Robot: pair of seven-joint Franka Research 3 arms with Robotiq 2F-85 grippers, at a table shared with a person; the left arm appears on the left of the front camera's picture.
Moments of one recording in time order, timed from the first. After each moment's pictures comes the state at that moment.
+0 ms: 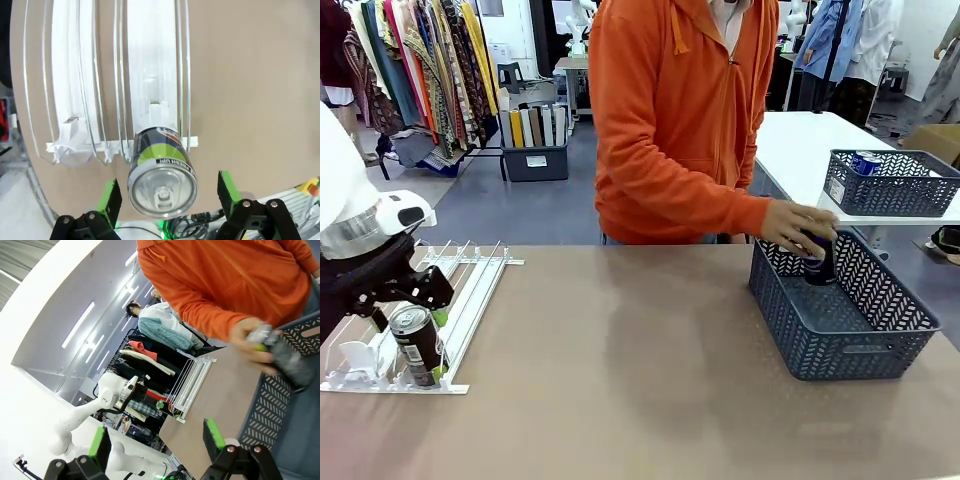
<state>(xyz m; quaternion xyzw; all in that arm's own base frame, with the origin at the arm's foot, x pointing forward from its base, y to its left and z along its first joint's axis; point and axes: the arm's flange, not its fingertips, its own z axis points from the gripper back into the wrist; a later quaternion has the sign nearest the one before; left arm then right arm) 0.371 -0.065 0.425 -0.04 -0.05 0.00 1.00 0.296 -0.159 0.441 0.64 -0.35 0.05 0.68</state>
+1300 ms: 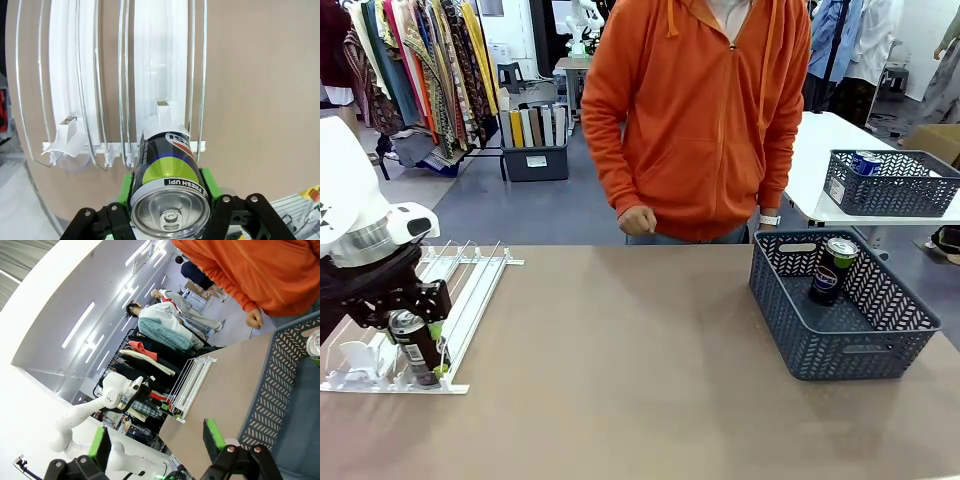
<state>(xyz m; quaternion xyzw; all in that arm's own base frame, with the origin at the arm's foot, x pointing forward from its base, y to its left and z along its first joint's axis) 0.379 -0.064 0.406 -0.03 -0.02 0.02 1.00 0.296 -0.159 0.441 0.64 -0.35 0.05 0.68</state>
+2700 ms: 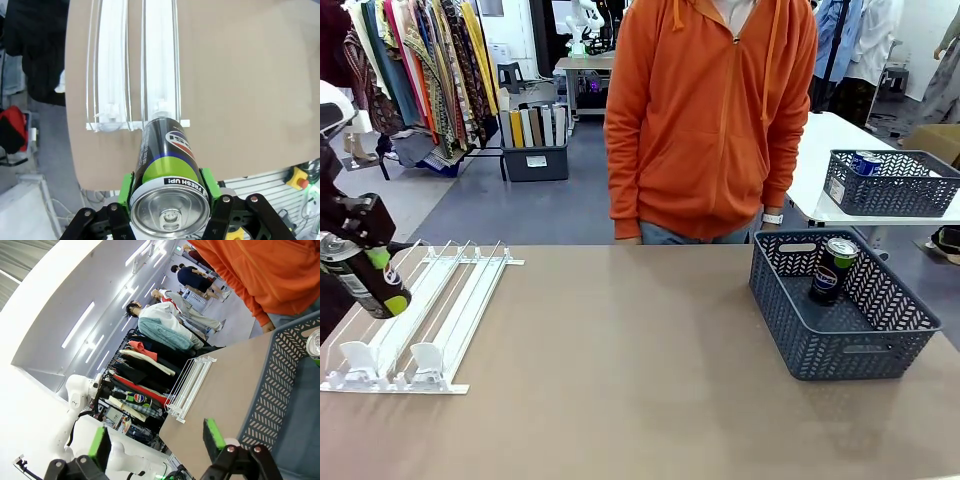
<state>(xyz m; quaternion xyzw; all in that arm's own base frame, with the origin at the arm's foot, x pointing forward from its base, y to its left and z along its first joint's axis) 0.296 -0.063 0.574 -0.02 -0.14 0.00 0.99 0.296 -0.159 0.441 0.64 -0.35 0.05 0.68</state>
